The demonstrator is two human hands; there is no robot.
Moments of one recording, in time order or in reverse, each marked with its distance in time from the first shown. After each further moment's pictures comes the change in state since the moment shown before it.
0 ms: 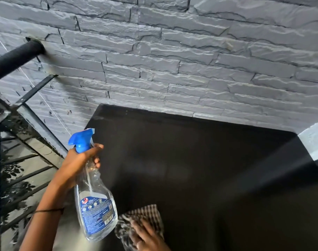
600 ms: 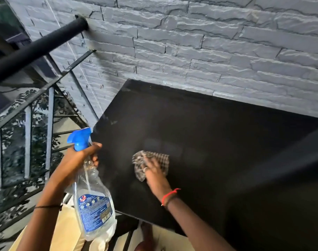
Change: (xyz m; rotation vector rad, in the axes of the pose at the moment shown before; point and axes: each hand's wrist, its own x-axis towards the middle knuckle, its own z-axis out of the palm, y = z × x) left_hand -0.154 -0.062 -0.056 0.041 0.156 -0.018; right_hand 0.021 -0.030 -0.029 -0.006 0.033 -0.043
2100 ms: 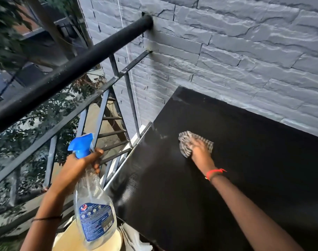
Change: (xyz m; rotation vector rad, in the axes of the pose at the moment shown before) left_hand 0.074 0.005 -0.160 -0.008 0.191 -0.026; right_hand 0.212 0.051 0.004 -0.104 -0.035 0.115
